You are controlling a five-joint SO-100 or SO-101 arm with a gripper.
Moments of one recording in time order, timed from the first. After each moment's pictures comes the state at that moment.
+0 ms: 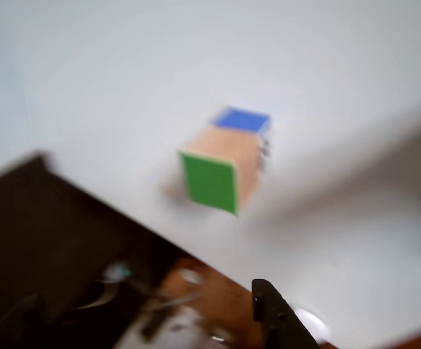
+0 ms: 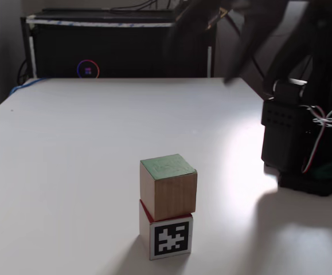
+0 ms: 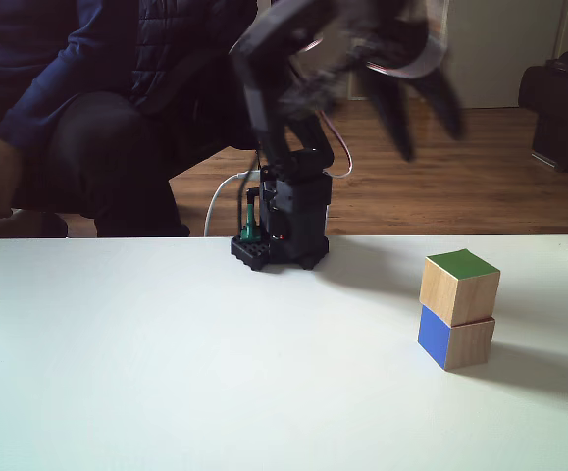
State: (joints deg) arm -19.7 136.9 95.6 99.3 14.5
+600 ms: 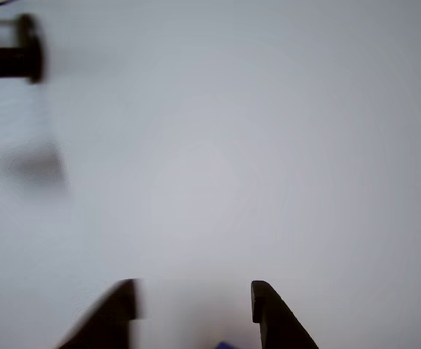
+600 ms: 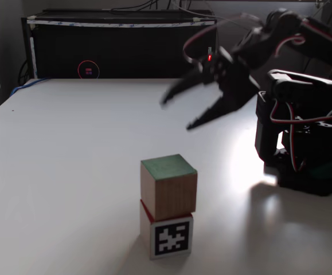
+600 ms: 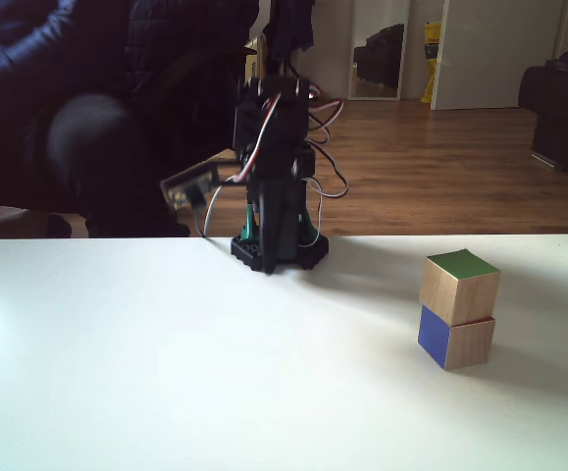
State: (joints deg) arm 19.0 186.9 163.4 75.6 -5.0
